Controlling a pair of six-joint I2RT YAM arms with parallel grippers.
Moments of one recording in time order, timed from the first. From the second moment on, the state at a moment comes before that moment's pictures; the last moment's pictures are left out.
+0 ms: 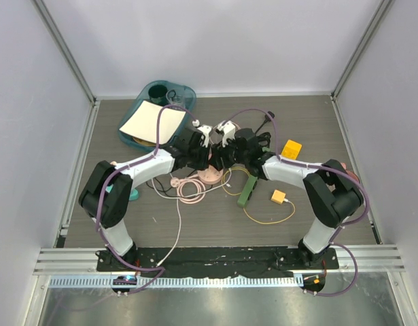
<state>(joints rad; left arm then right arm) -0.62 1.75 1.14 -0.24 0.06 -0.23 0.60 1.69 0.96 0.24 -0.26 0.07</state>
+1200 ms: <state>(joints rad) -0.62 1.77 1.17 -0.26 0.07 -0.23 0.61 1.79 1.02 0.23 -0.24 -0.02</state>
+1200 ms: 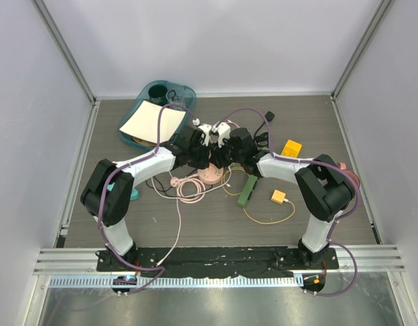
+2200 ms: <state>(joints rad) -0.62 1.81 1.21 -0.27 0.08 -0.22 0.61 1.74 0.92 0.33 -0.16 0.00</state>
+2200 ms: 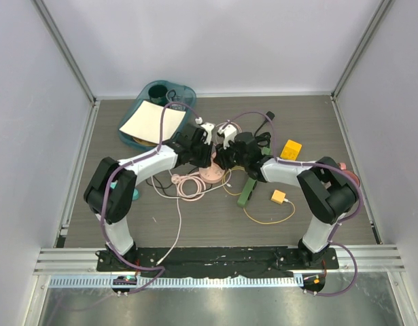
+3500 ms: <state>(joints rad) -0.62 1.89 1.27 -0.21 0.10 -0.28 0.55 1.64 1.01 0.31 -0.15 0.13</state>
